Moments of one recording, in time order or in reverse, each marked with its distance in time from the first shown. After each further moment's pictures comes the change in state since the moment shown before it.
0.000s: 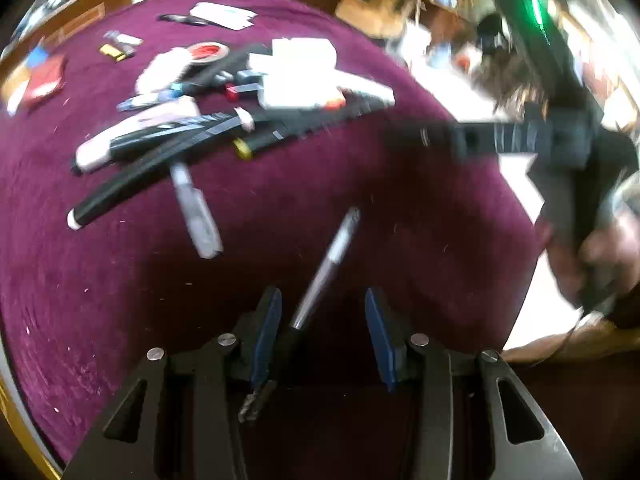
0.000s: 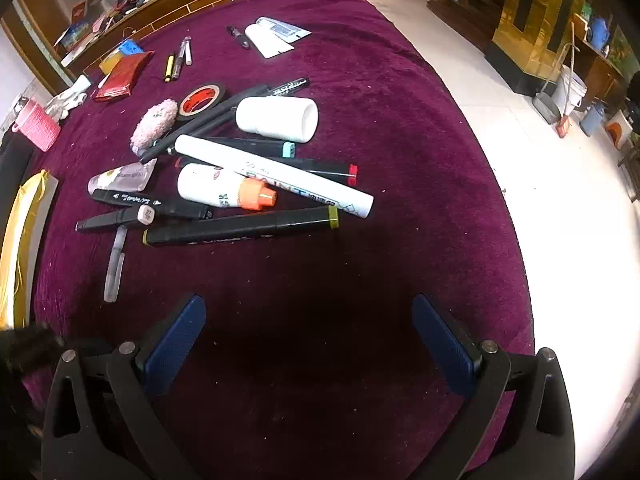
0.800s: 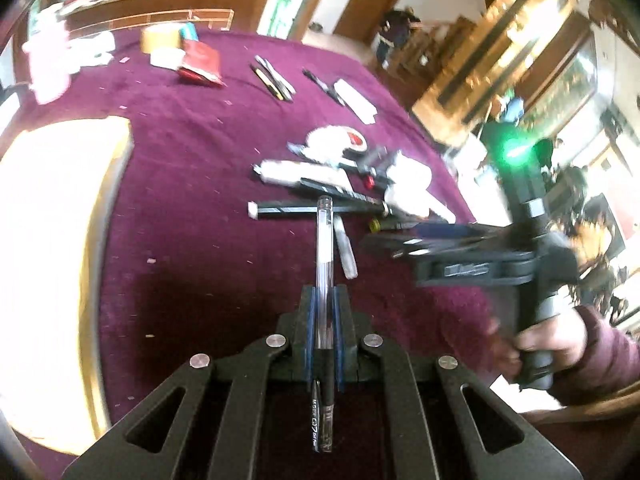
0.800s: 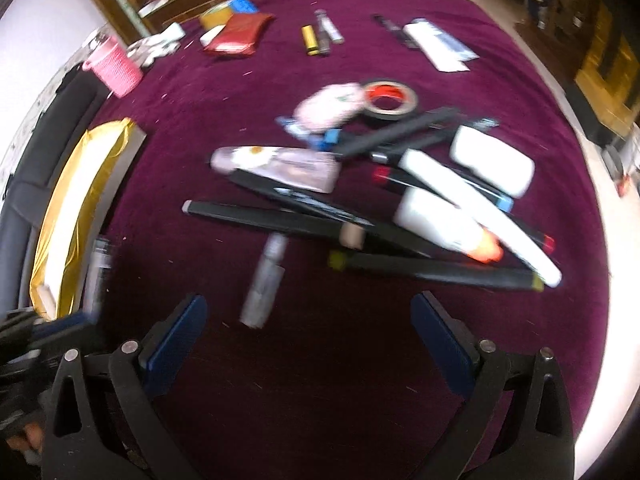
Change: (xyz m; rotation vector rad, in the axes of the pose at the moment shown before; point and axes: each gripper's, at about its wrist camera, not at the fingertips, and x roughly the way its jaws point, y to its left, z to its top) left arm -0.118 0.097 -0.060 -0.442 -0.317 0.003; right arm 0.019 0.132 0.019 -0.236 0.055 0.179
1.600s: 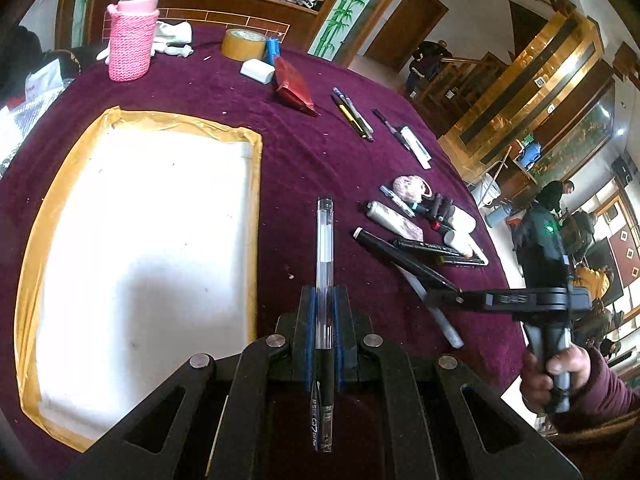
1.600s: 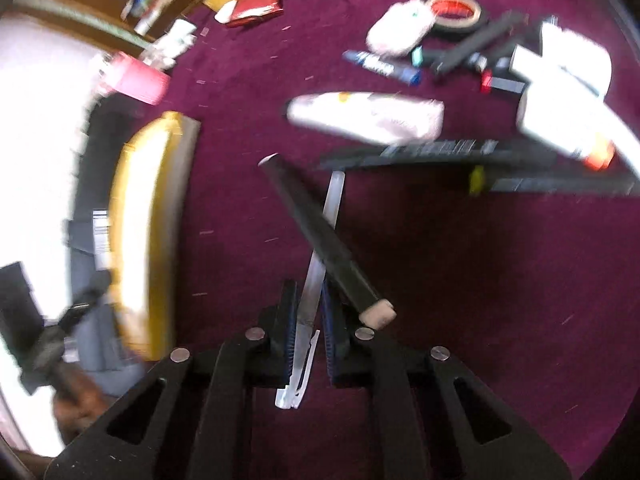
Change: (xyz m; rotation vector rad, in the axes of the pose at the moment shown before) left arm -0.037 0.117 0.018 -0.121 -0.043 0.009; right arm 0.023 0.023 -0.014 0.286 0.149 0.344
